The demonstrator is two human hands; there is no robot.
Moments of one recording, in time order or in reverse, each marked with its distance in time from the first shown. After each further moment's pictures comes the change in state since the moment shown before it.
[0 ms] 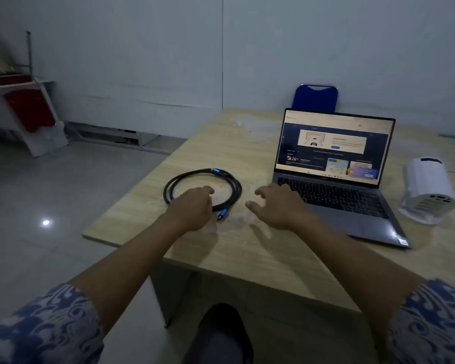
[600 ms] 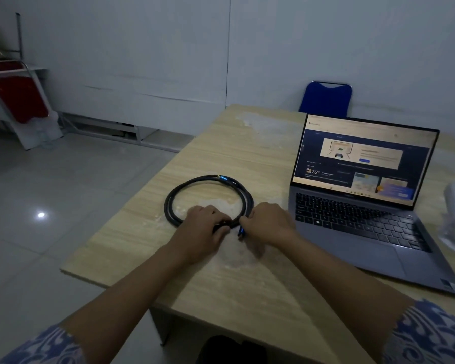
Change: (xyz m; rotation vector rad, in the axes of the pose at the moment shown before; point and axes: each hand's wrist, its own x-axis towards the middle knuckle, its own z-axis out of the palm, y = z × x) left_hand 0.037 -0.037 0.038 -0.058 0.096 0.257; right_hand 0.078 -0.031 0.046 0.084 -0.070 0.133
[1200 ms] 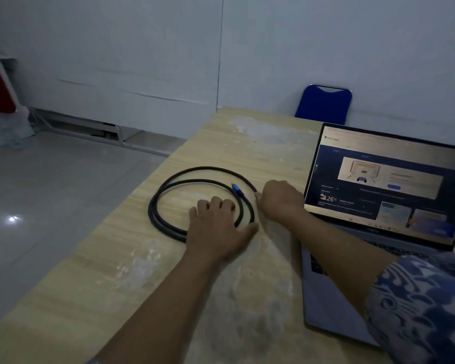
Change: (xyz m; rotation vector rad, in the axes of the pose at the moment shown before) left_hand 0.128 -0.014 0.057 0.134 0.101 -0.344; right_hand 0.168 0.030 -0.022 -0.191 0.151 0.124
